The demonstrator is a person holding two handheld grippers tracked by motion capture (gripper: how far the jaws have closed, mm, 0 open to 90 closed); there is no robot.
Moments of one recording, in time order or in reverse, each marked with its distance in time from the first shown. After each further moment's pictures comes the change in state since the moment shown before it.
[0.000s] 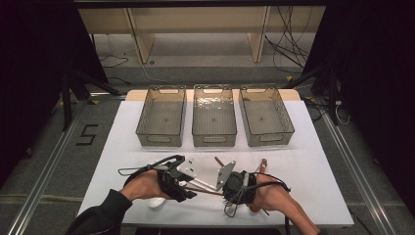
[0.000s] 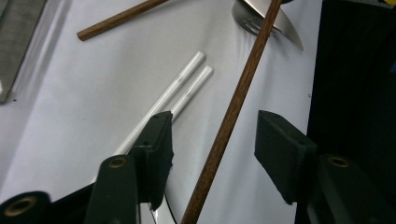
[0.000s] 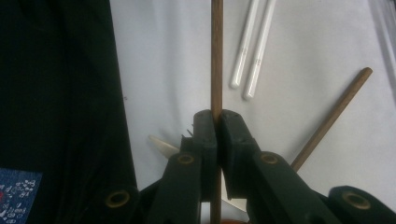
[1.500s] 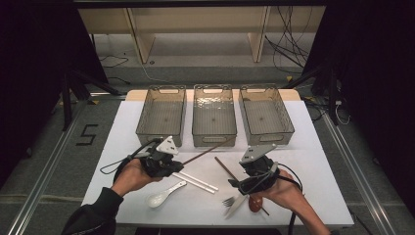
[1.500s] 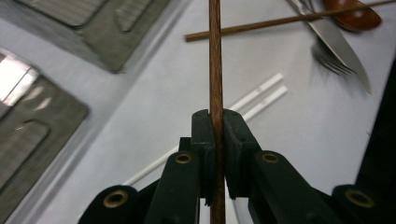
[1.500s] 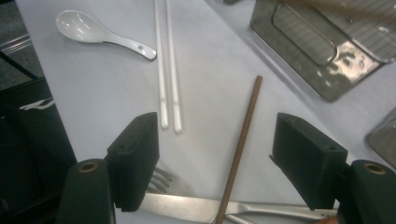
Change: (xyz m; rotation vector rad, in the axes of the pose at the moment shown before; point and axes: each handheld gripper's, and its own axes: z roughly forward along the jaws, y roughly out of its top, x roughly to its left) left arm 0.038 -0.022 -0.040 -0.127 0.184 -0.252; right arm -0.027 -0.040 -0.031 -0.308 -0.151 0.385
